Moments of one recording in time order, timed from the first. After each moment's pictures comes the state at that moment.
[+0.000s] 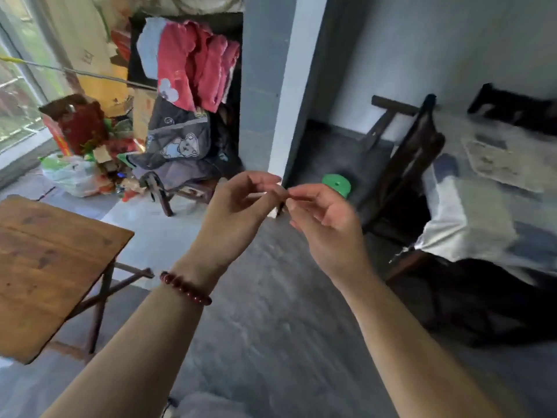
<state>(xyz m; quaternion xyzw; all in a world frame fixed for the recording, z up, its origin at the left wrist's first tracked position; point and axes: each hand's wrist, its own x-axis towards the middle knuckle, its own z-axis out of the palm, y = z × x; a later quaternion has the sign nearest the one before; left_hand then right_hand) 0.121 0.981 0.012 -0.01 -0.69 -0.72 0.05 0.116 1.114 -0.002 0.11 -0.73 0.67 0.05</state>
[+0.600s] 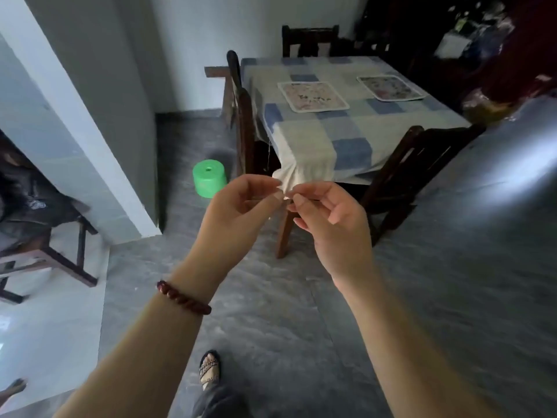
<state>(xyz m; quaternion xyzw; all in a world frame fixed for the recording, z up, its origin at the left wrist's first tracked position) 0.140 1.305 0.016 -0.20 -0.70 -0.67 -0.12 0.209 1.418 0.001 -0.12 -0.70 0.66 0.26</state>
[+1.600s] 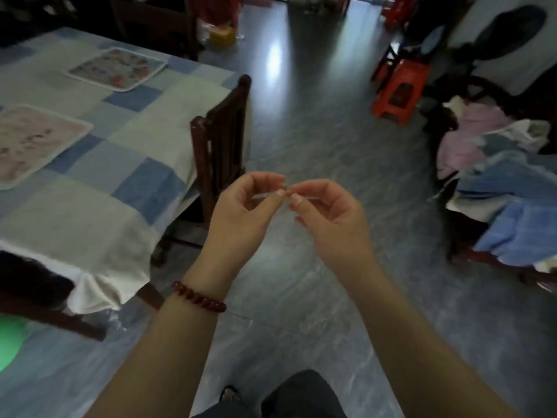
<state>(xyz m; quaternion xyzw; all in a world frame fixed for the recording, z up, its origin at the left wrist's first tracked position) 0.073 1.645 -0.012 -0.49 -0.52 -0.54 -0.45 0.198 1.647 -0.015 -0.46 -0.55 0.46 0.52</state>
